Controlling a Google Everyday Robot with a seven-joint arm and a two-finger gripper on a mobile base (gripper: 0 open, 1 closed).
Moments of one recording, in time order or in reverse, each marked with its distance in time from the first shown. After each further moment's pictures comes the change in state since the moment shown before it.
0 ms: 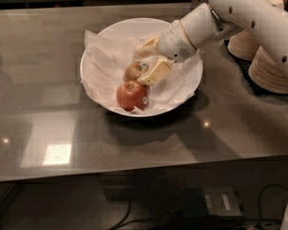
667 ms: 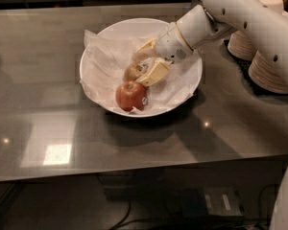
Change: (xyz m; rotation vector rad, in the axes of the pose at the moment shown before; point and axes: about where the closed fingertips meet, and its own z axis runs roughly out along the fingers) arm 0.007 -0.003 0.010 -0.023 0.020 0.019
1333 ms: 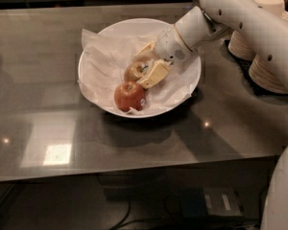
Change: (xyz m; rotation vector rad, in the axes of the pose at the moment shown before) arm 0.008 -0.002 0.005 -0.020 0.024 0.033
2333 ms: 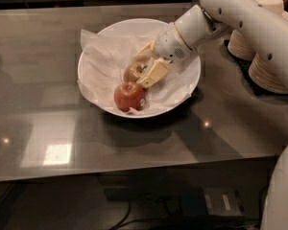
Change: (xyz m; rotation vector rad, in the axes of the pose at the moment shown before) arm -0.002 0.000 -0.002 0.000 0.000 0.000
